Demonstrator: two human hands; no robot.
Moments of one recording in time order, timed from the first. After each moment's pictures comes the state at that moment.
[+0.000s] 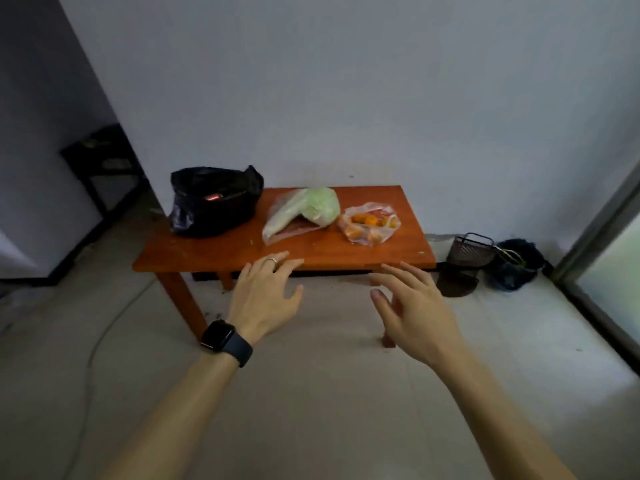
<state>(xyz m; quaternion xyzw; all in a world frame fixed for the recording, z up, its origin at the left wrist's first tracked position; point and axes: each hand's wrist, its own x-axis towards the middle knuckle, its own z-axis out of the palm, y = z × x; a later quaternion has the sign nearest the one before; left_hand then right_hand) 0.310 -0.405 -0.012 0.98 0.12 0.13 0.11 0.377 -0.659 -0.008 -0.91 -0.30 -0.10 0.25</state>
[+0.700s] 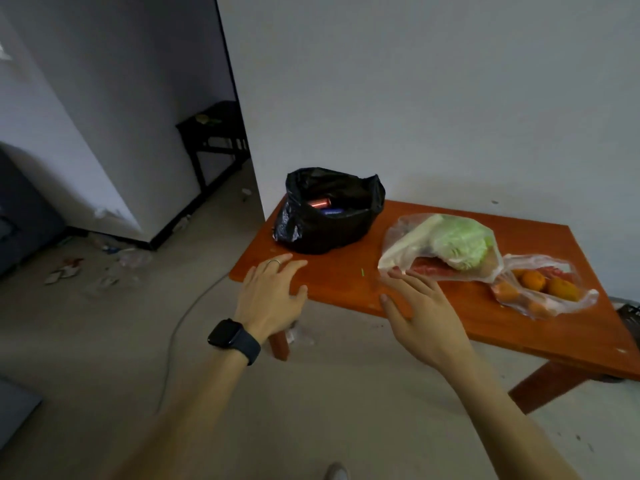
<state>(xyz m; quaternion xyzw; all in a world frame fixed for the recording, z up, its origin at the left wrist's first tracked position) 0.371 -0.053 -0.051 0.95 0.27 0.12 0.13 0.507 -0.284 -0.050 -0.87 -0.42 -0.02 0.25</state>
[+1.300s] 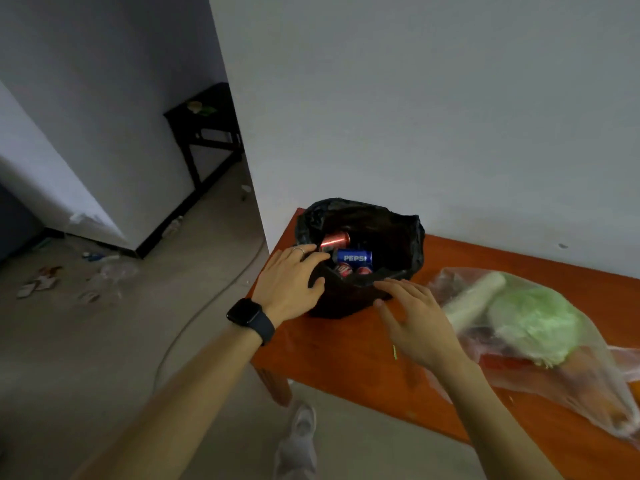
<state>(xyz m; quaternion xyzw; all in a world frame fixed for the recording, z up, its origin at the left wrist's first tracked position) 0.595 0.183 -0.067 0.97 0.20 0.09 0.13 0.710 -0.037 -0.082 -0.88 -0.40 0.08 0.25</state>
